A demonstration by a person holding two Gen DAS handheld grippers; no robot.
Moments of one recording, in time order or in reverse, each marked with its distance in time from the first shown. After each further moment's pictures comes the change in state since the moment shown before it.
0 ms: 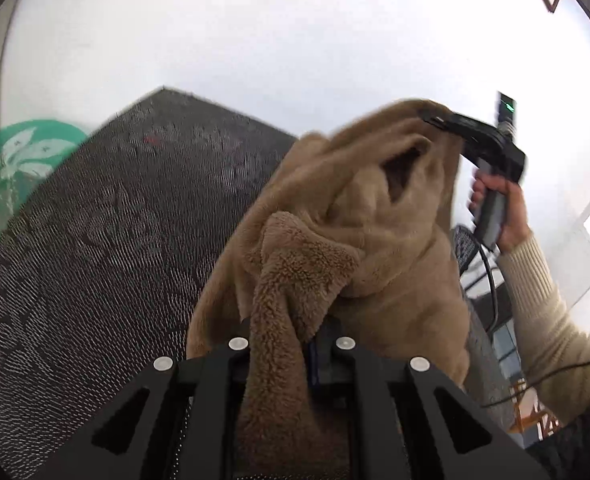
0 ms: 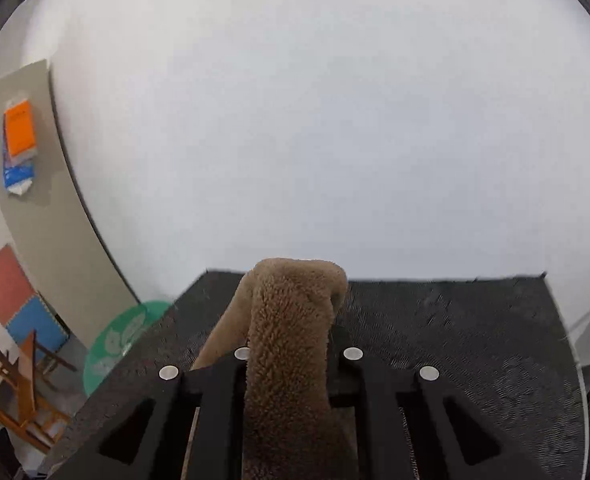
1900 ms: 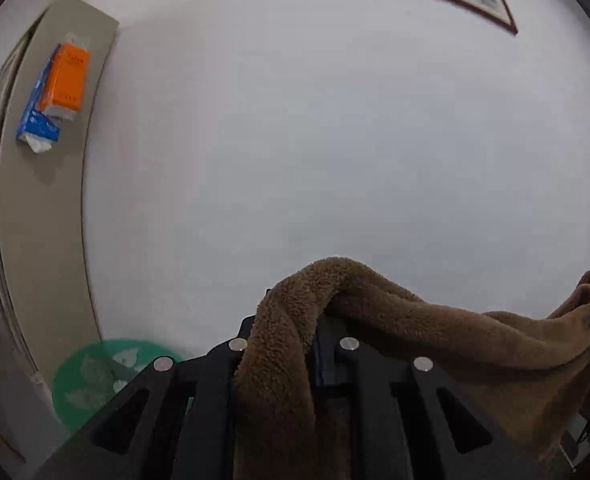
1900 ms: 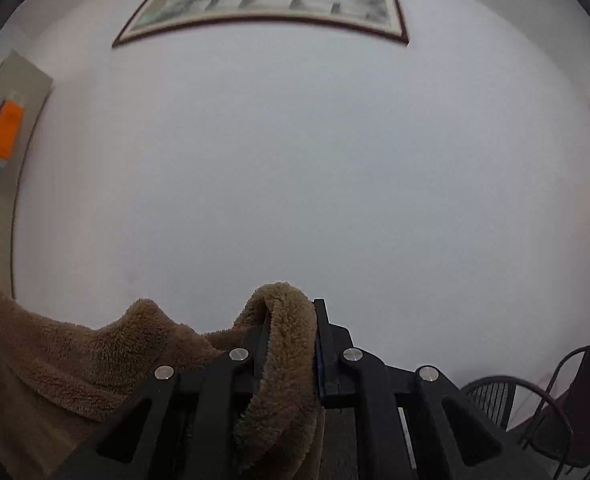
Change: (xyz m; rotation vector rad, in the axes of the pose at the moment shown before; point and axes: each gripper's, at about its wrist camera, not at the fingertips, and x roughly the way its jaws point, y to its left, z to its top) left arm -0.018 -0.064 0.171 0.242 -0.457 0.430; right arm -0.150 0.056 -0.024 -0.216 -0.352 -0.489
